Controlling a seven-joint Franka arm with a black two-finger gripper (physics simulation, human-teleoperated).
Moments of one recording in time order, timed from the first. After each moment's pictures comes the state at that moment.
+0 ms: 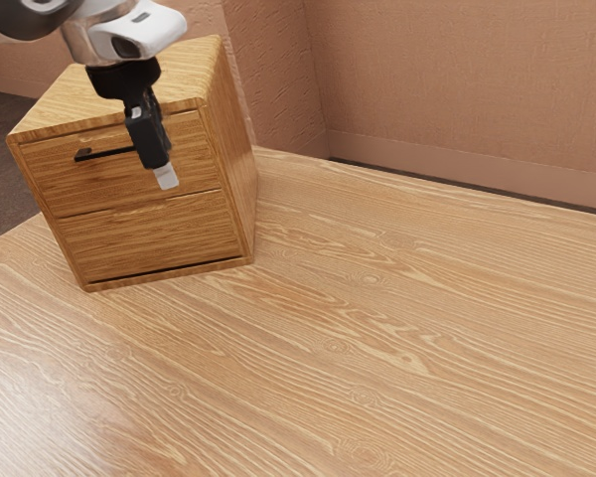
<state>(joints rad) 0.11 0.12 0.05 -1.11 0.01 1.33 0.81</state>
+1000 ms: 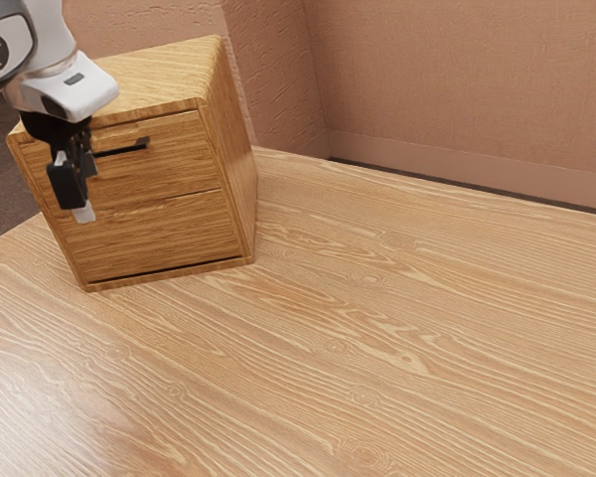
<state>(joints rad) 0.15 -0.11 0.10 -1.49 0.23 1.51 1.00</state>
